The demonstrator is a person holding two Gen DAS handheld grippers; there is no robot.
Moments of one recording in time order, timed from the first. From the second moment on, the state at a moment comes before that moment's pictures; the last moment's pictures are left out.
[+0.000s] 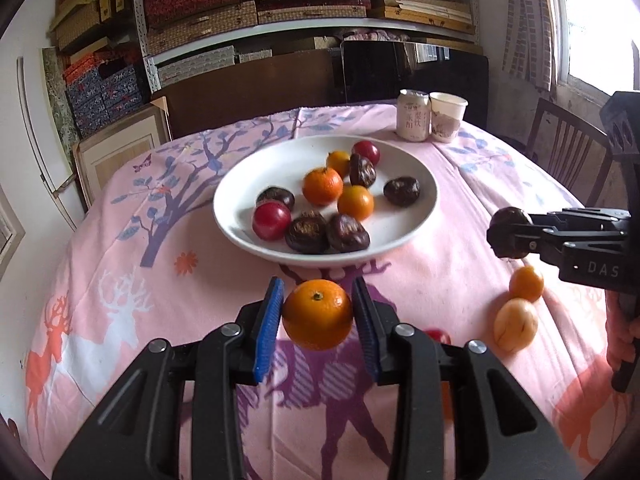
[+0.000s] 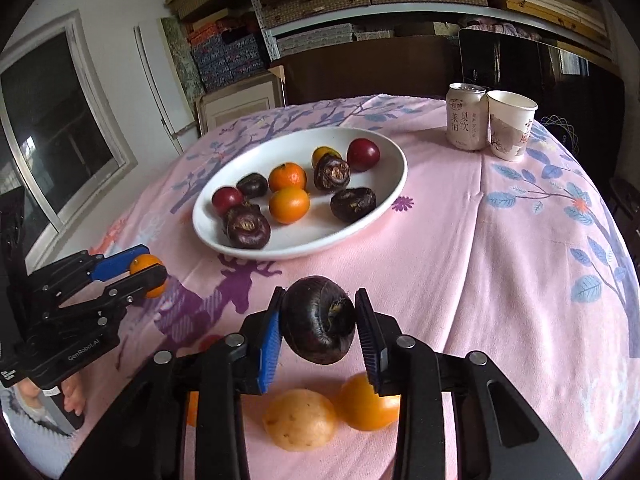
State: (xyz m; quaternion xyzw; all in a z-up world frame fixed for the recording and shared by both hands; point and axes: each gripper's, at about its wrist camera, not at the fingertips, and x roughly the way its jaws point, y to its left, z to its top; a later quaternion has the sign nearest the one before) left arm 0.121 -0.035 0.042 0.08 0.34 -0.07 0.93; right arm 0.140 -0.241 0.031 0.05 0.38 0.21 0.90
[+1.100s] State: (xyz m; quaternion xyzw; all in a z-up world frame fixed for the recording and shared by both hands) left arm 0.200 -0.020 0.047 0.05 0.32 0.01 0.95; right arm 0.221 -0.249 0.026 0.21 0.38 0.20 0.88
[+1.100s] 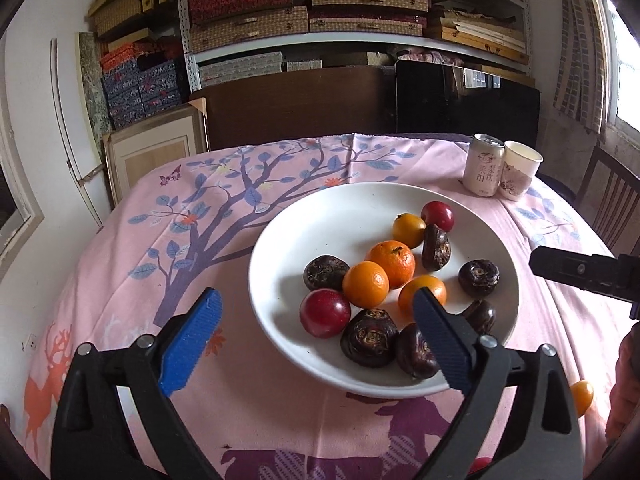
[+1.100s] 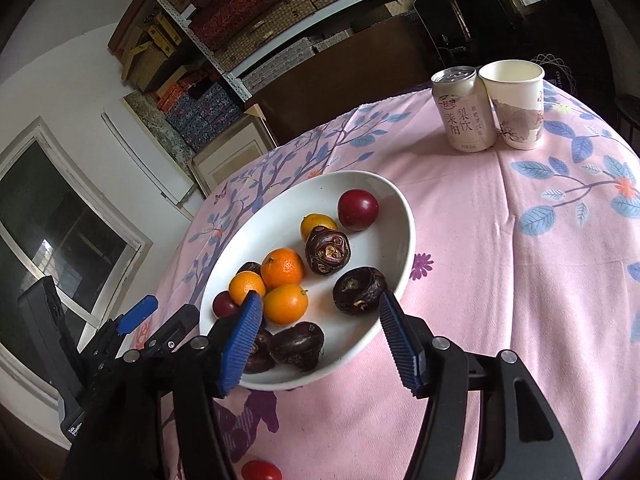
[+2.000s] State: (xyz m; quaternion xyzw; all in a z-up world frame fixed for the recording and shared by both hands) left arm 0.123 -0.015 0.035 0.06 0.31 0.03 0.95; right arm 0.138 -0.293 0.009 0.21 0.35 0.16 0.90
